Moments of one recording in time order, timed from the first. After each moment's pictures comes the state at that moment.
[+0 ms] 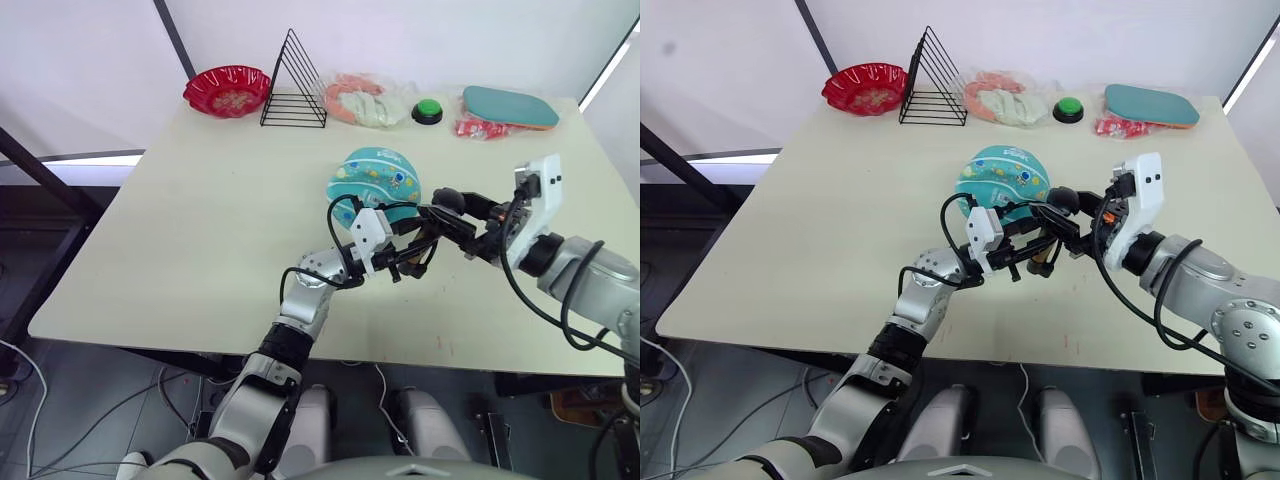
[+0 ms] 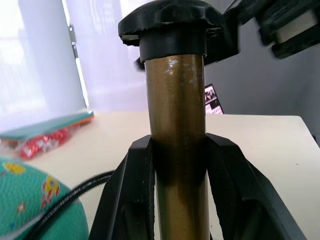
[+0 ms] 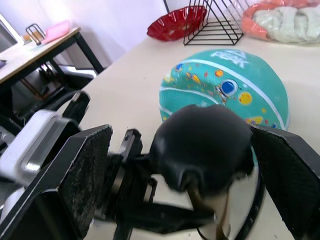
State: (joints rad) left arm -0.56 0.03 -0.23 0.41 -0.18 -0.28 -0.89; right arm -0.38 -0.61 -0.13 -0.54 1.27 0.90 -0.03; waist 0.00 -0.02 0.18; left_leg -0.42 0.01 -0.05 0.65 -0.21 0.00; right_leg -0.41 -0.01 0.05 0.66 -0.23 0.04
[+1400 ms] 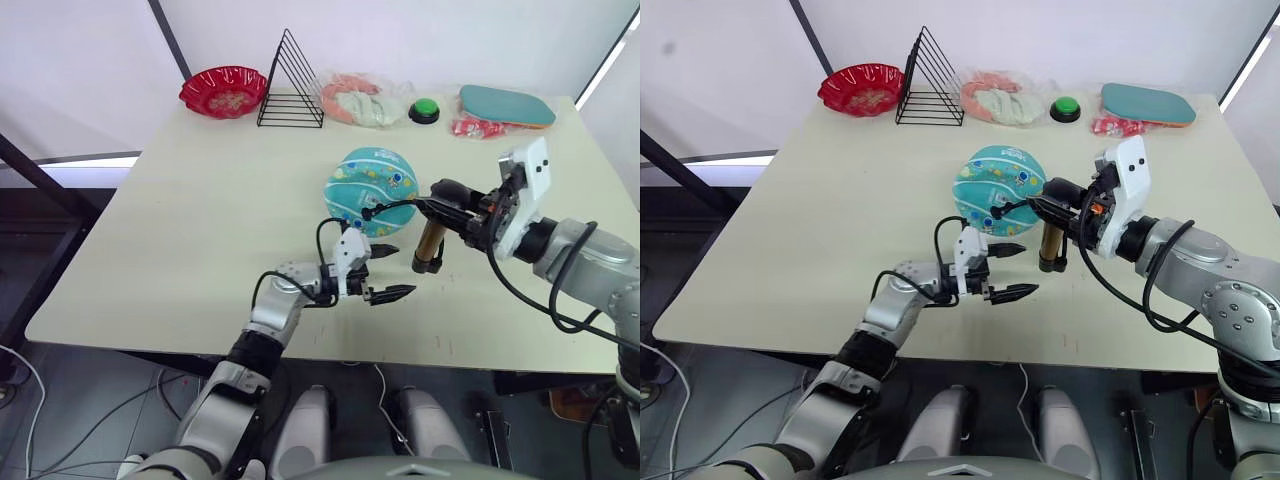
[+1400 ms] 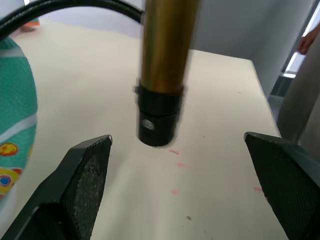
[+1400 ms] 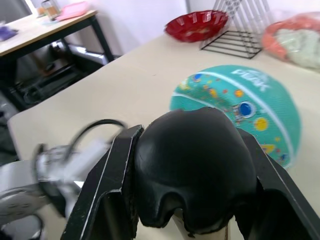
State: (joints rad) left arm -0.53 0.17 -0.27 0.42 -0.20 0.00 -1.04; right arm -0.46 -0.66 -0.12 -0.54 1.15 0.97 0.18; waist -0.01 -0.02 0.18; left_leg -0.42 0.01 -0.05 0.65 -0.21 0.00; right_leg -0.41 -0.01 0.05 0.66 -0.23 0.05
